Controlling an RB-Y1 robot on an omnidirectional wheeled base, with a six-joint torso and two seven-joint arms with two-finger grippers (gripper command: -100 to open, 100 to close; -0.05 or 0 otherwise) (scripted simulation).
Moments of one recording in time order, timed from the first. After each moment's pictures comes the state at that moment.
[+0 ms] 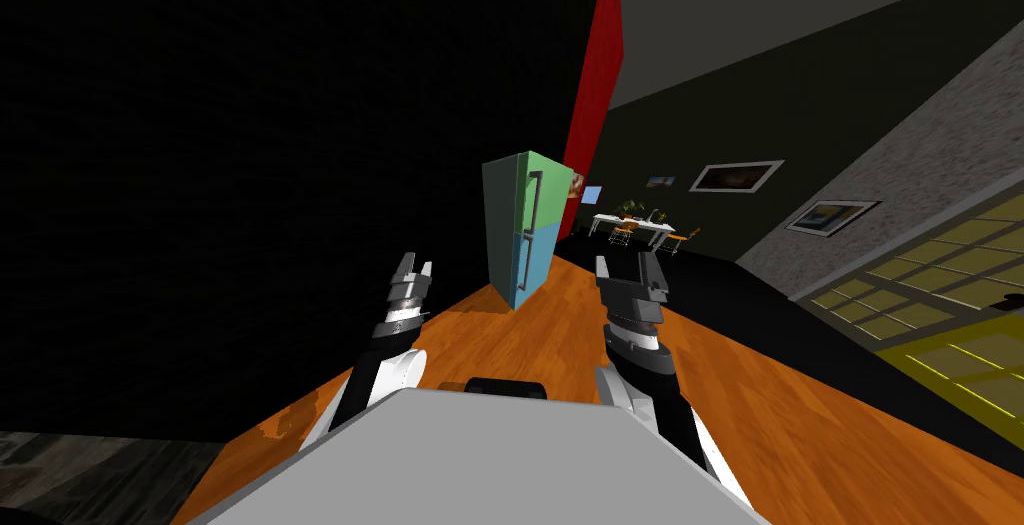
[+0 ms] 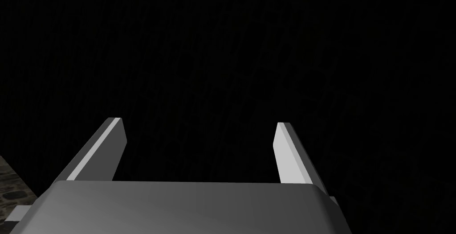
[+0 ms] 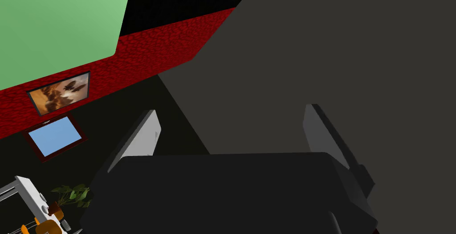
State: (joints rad) left arm 0.51 -0.01 0.05 -2.21 0.12 -0.47 -0.09; right arm 0.55 0.00 0.03 -2.40 0.12 -0.60 -0.17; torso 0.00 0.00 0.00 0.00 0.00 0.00
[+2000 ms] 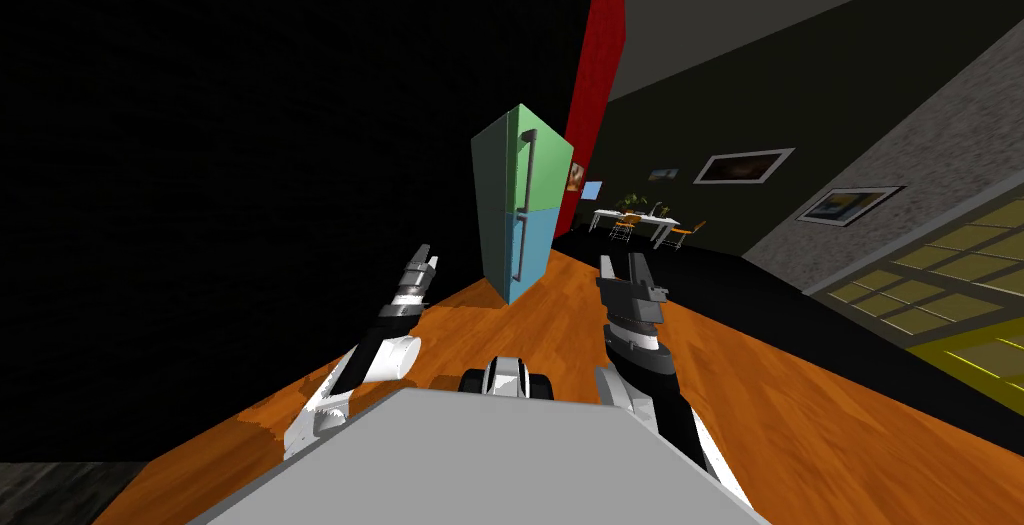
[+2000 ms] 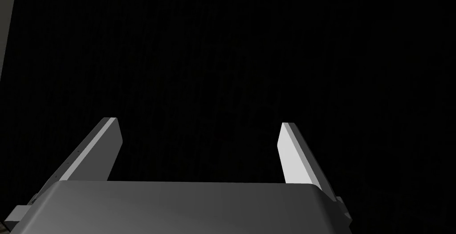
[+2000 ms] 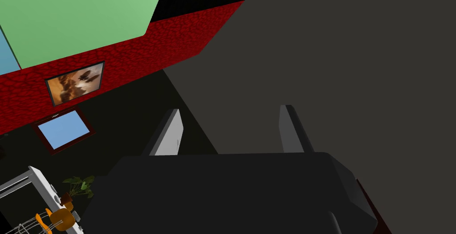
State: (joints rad) left arm 0.40 0.15 0.09 -2.20 0.12 -0.30 -0.16; right arm 0.55 0.00 0.03 -2.40 0.12 -0.60 -0.17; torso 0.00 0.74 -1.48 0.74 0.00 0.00
